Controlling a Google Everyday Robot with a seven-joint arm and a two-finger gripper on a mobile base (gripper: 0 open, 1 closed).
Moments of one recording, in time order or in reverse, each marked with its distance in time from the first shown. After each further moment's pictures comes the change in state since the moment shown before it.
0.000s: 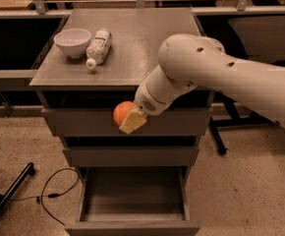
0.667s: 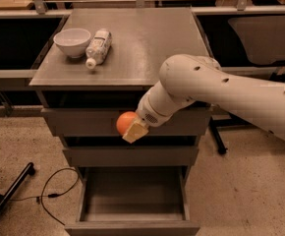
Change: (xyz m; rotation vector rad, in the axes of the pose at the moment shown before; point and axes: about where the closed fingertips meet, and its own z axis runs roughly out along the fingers) arm 0.026 0.003 0.034 -0.009 0.004 -0.008
